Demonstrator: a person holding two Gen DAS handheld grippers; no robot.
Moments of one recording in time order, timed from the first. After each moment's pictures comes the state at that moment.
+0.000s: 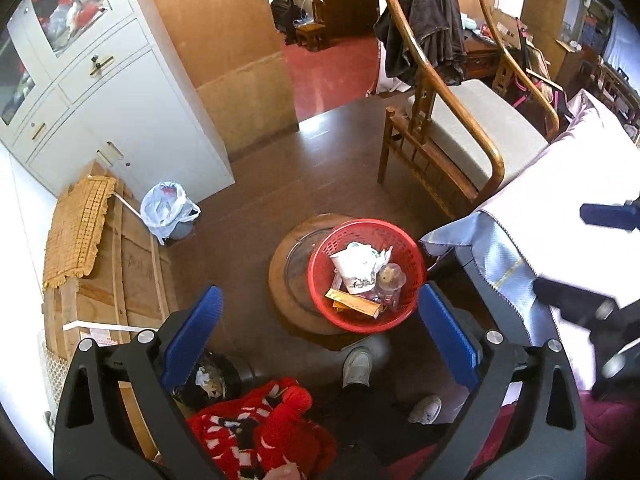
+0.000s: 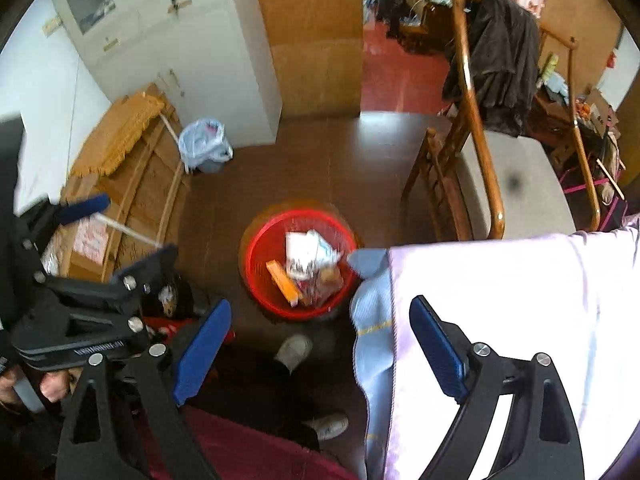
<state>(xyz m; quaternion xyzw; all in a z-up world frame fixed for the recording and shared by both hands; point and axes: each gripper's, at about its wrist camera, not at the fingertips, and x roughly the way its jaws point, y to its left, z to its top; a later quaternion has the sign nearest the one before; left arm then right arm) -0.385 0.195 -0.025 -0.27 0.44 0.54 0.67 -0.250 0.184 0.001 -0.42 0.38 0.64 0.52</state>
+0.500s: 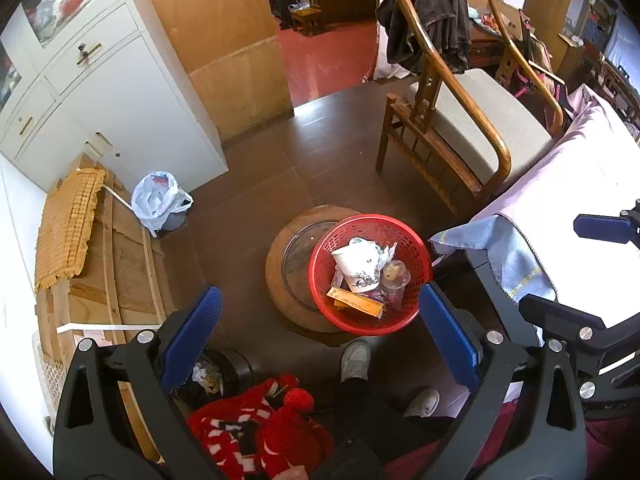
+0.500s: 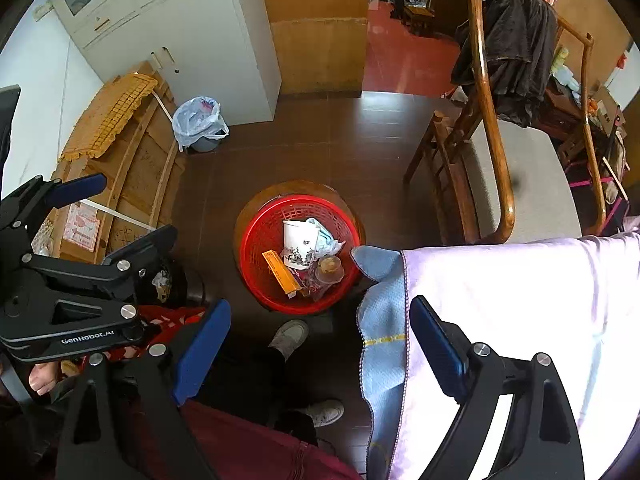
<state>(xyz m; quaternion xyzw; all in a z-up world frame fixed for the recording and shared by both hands) -0.393 0.228 -0.042 -0.29 0.46 0.52 0.66 -0.265 0.211 -0.020 -0.45 0.39 0.63 0.51</state>
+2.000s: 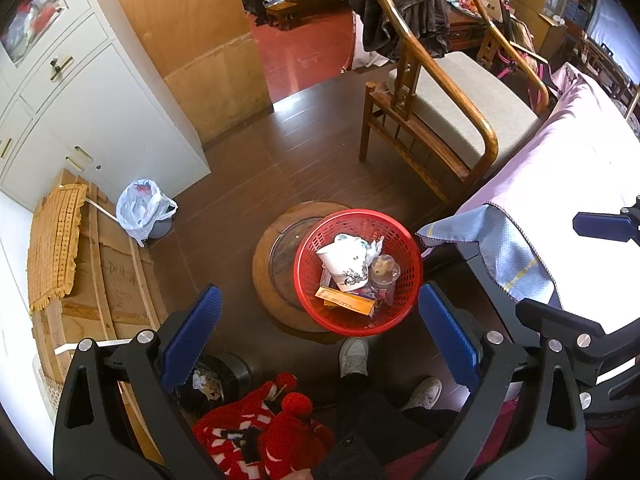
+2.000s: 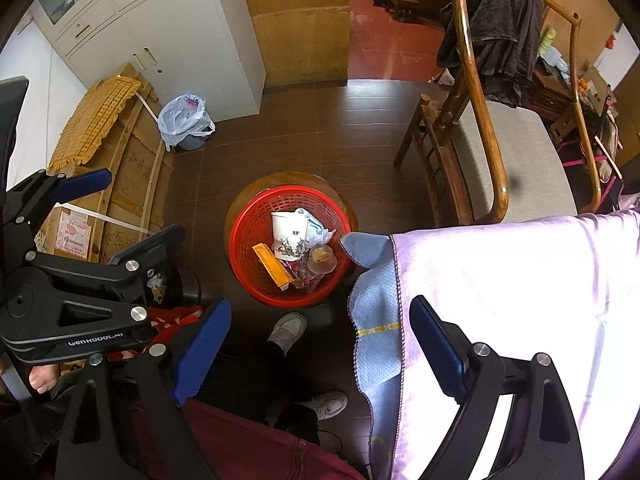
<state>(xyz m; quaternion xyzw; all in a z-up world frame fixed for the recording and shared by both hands) -0.371 0.242 -0.052 -0.28 0.48 0.48 0.67 -0.255 0.213 -0.032 -0.45 0.41 0.60 0.52</state>
